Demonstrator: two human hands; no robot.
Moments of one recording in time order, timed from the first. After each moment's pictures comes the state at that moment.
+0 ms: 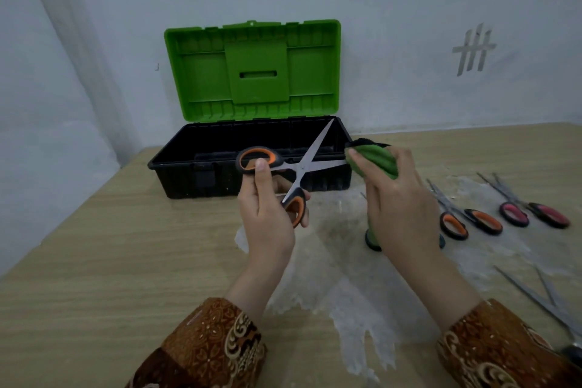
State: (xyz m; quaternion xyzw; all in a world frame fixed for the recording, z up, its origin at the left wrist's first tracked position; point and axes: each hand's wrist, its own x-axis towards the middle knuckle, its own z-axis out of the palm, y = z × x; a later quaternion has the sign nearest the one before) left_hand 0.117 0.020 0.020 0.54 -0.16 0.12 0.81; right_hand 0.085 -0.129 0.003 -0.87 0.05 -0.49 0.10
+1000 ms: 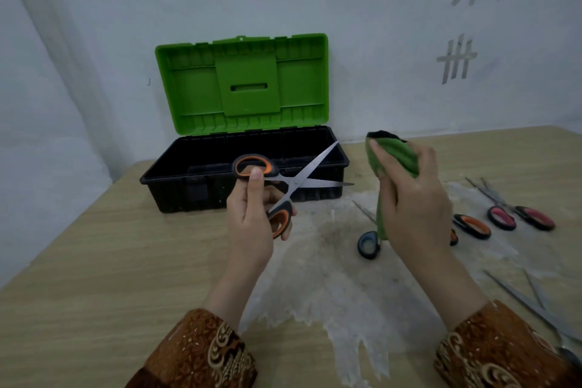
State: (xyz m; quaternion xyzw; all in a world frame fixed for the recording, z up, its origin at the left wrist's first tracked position) left_hand 0.130 0.034 0.025 0.58 -0.25 0.10 0.76; right_hand 0.075 -0.149 0.015 -0.83 0.07 -0.54 0.13
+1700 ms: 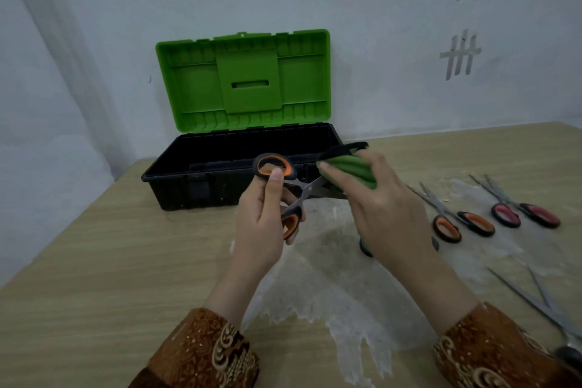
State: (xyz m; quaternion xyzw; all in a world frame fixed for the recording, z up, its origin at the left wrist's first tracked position) left_hand 0.134 0.033 0.017 0.63 -0.32 0.09 0.70; right_hand 0.079 -0.128 0.012 -0.87 -0.03 -0.49 0.04
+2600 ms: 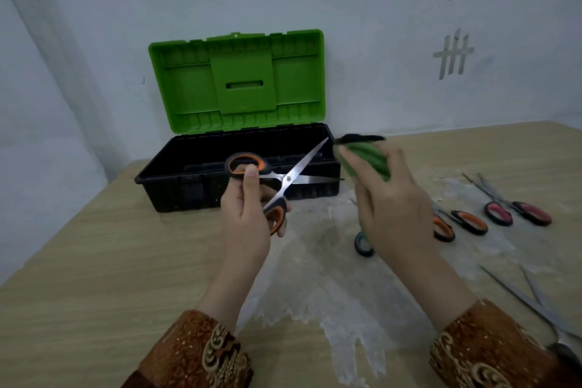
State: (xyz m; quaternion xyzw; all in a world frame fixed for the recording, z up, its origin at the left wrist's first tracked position) left_hand 0.135 0.032 0.021 0.60 -0.24 0.13 0.75; right_hand 0.076 -0.134 0.017 -0.86 0.02 -0.51 0.09
